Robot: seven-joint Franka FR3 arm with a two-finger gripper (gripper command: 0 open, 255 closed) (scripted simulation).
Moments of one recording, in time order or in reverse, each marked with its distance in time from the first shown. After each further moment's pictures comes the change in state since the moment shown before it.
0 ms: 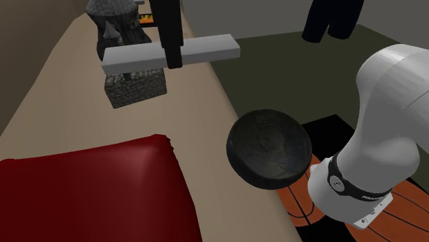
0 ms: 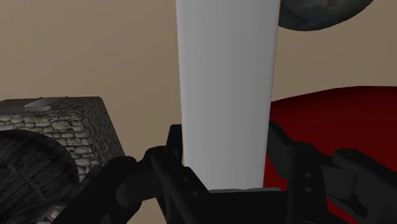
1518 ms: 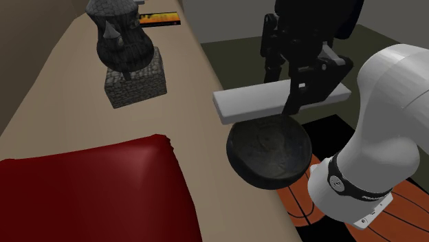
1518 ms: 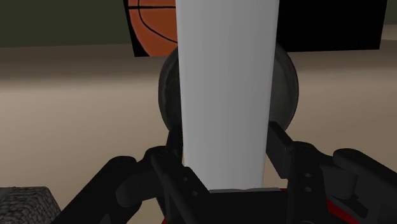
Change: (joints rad) arm -0.029 -0.606 0.158 -0.464 0.029 -0.159 0.134
